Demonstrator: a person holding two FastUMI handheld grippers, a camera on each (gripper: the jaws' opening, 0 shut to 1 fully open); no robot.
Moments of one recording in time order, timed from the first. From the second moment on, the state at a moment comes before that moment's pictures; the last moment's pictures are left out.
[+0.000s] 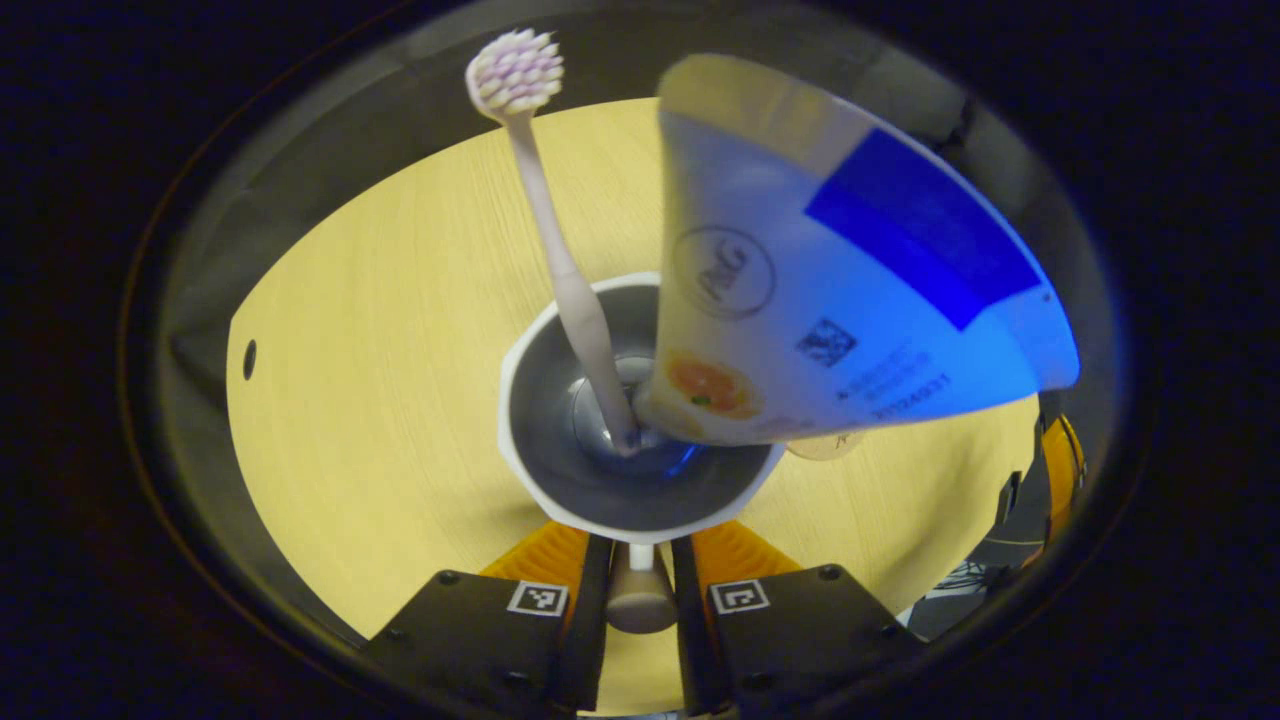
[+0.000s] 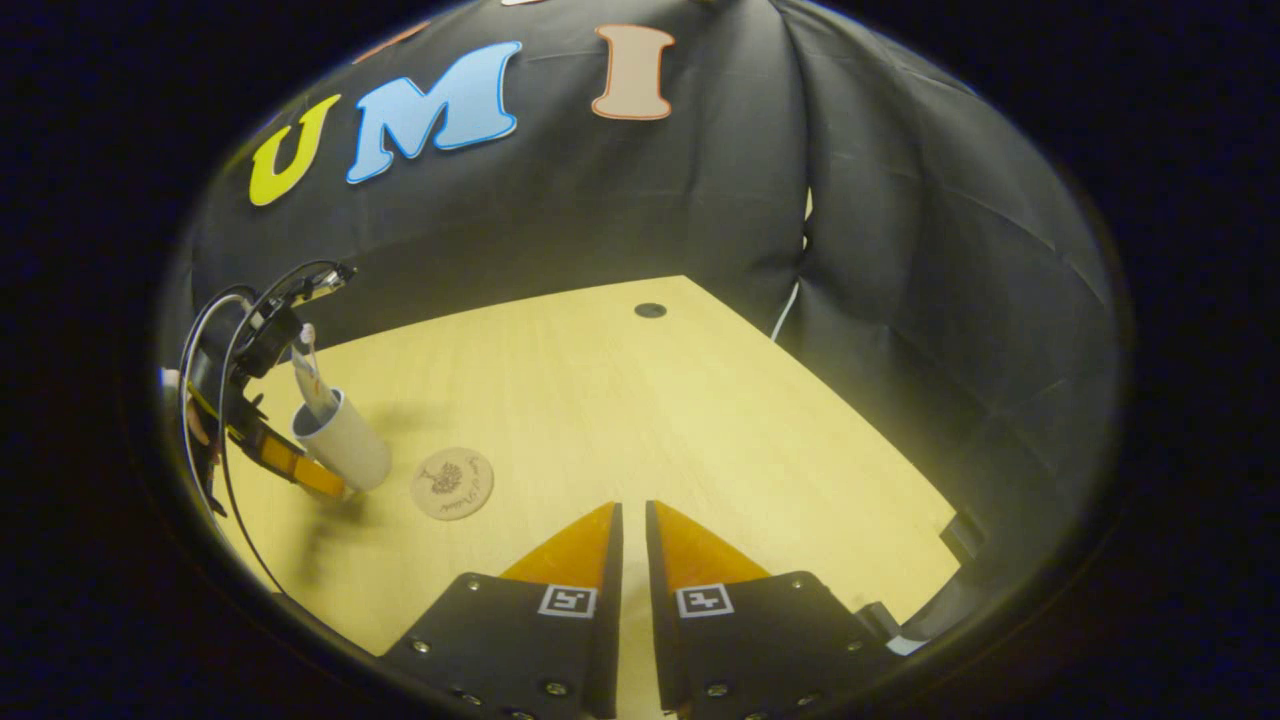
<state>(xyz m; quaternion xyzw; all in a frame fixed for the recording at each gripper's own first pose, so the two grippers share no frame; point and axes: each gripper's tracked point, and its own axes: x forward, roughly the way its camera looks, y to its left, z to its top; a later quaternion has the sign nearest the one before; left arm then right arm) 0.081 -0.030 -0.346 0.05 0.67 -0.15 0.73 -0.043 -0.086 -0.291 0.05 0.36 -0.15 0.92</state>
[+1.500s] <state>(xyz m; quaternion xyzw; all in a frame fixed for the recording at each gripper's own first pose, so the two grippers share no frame) 0.054 -0.142 -0.324 0.10 0.64 -0.22 0.73 -0.080 -0.149 -0.295 0.08 0.37 -0.18 0.91</state>
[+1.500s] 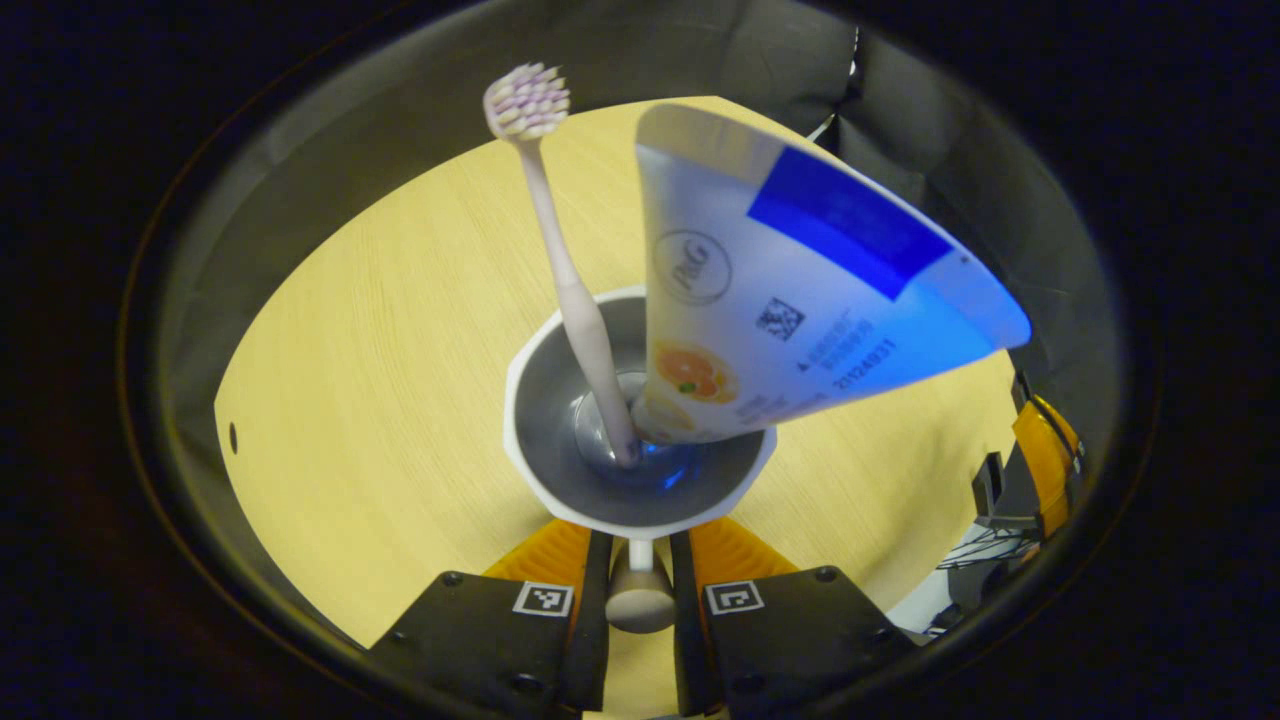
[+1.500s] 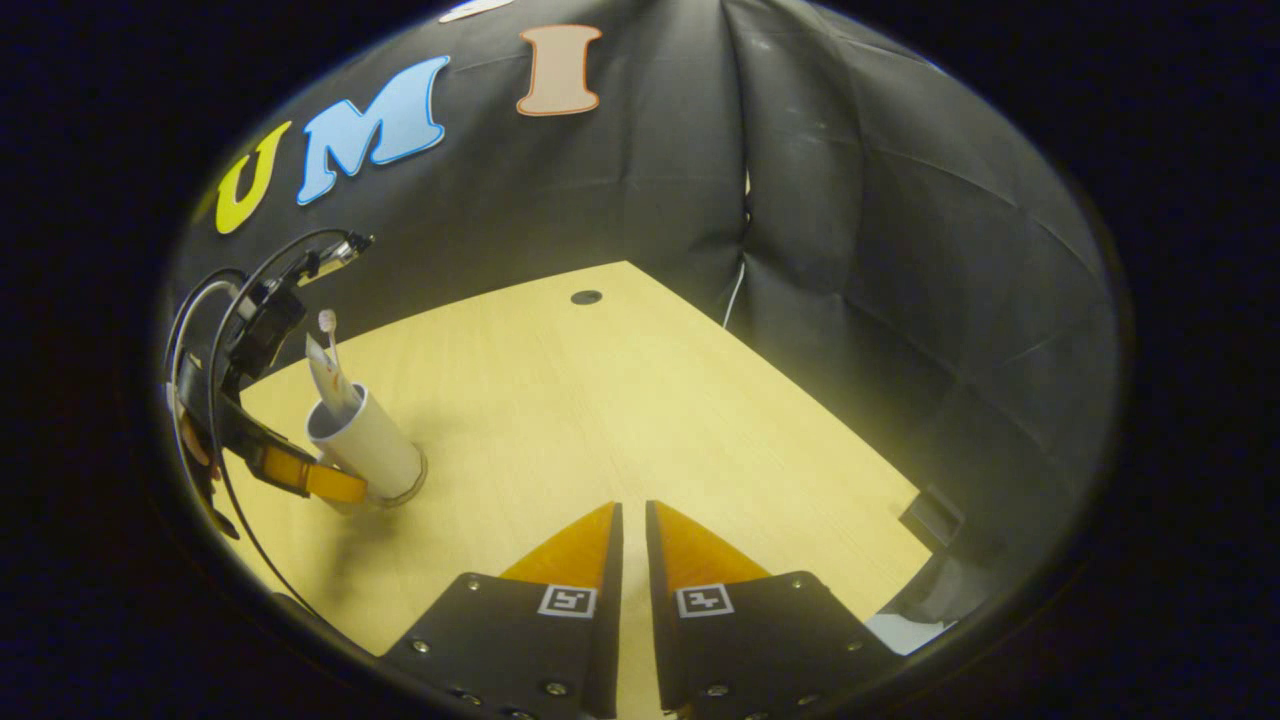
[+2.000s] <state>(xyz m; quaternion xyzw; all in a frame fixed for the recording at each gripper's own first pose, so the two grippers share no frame) 0.063 -0.149 -0.301 0.11 0.60 -0.21 0.77 -0.080 -0.146 -0.280 0.06 0.36 -0.17 0.91</state>
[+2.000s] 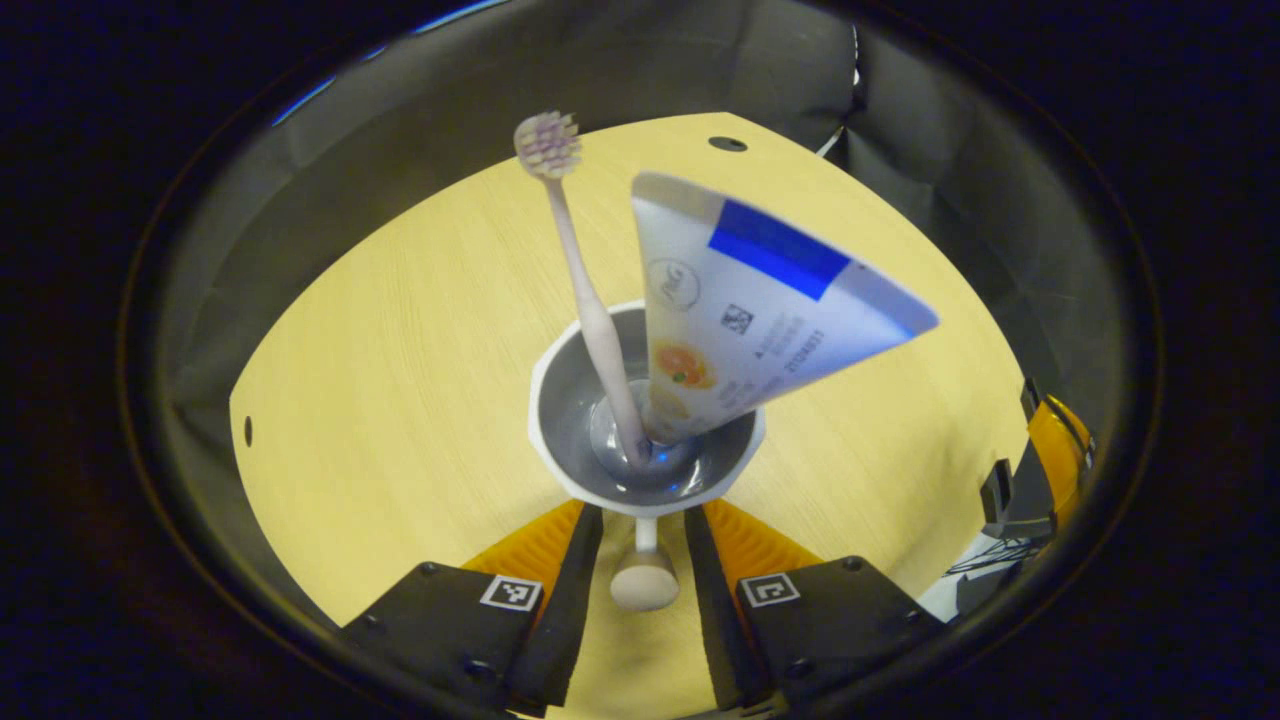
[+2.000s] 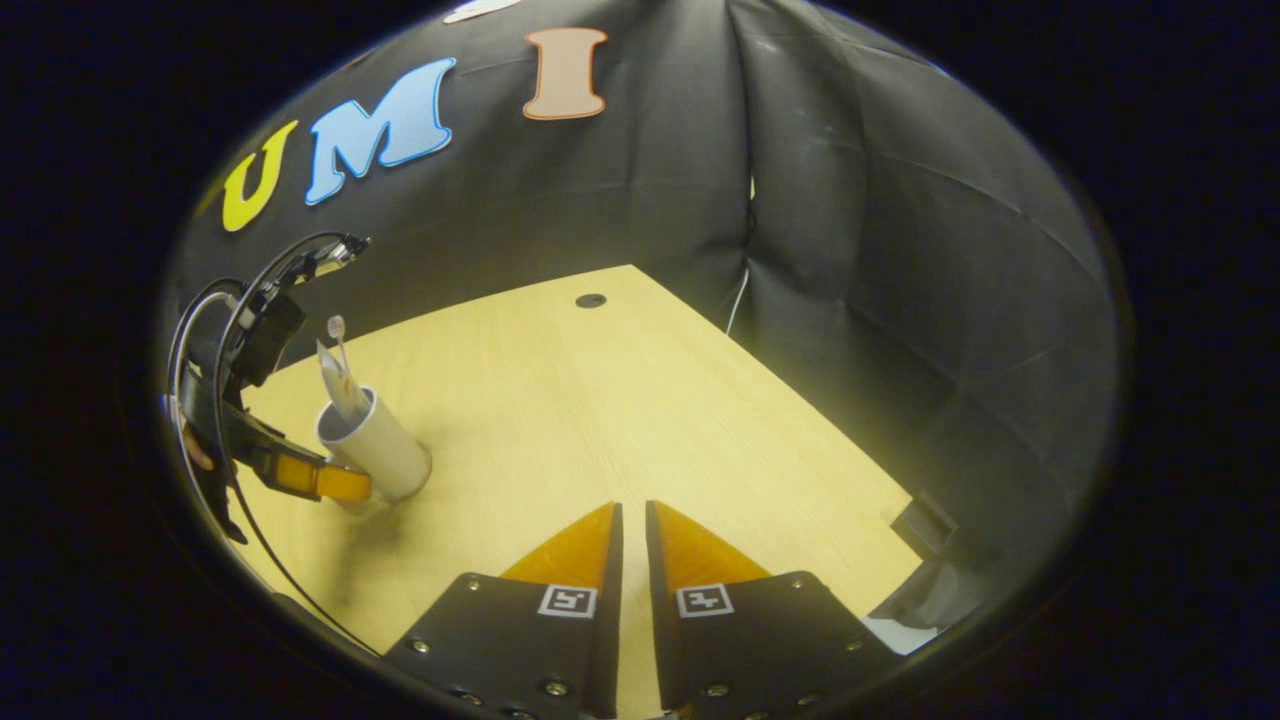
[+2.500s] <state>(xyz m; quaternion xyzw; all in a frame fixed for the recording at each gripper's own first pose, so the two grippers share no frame) 0.088 -0.164 -0.166 0.05 0.40 -0.21 0.89 -0.023 -0.104 -0.167 0.02 0.27 -0.11 0.96</state>
